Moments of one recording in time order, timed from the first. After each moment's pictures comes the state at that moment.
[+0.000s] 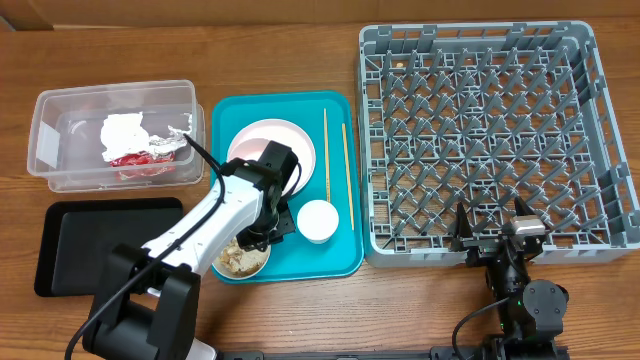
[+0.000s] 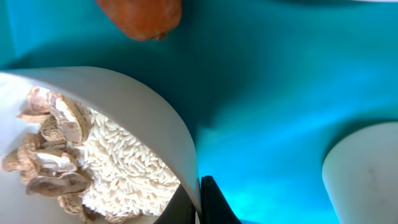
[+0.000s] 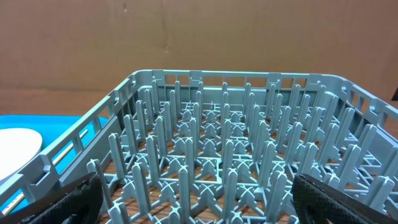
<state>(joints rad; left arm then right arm) -0.42 1.67 1.03 -0.99 0.01 -0.74 0.02 0.05 0.02 -0.03 -0.07 -0.01</state>
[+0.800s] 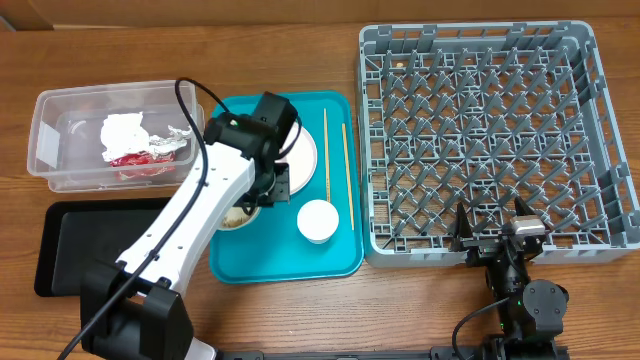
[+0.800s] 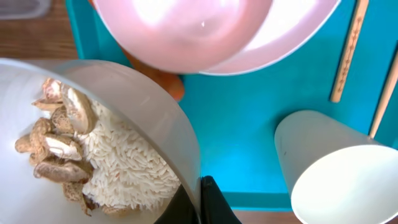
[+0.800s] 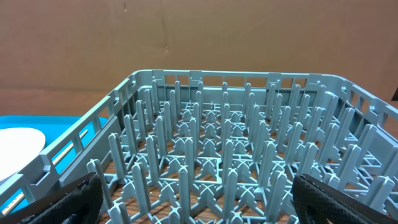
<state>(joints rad) -0.39 1.67 1.40 -1.25 -0.09 -0.43 0.02 0.05 0.02 -0.03 -0.07 -0.01</state>
